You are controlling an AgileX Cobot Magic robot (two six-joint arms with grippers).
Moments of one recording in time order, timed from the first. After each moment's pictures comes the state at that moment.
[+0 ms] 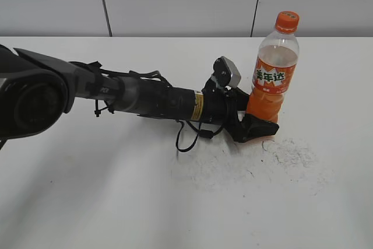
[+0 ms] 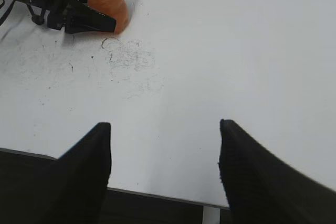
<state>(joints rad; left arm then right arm) -0.63 2.63 -1.75 1.25 -0.93 -0.86 0.00 -0.01 -0.45 0.16 1.10 -0.23</state>
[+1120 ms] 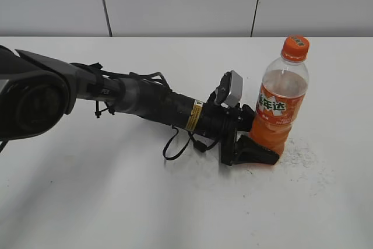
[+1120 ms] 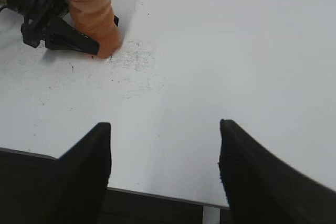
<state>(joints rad) -0.63 2.63 -1.75 1.46 -1.14 -0.86 0.00 -0.01 -0.45 0.16 1.10 -0.23</state>
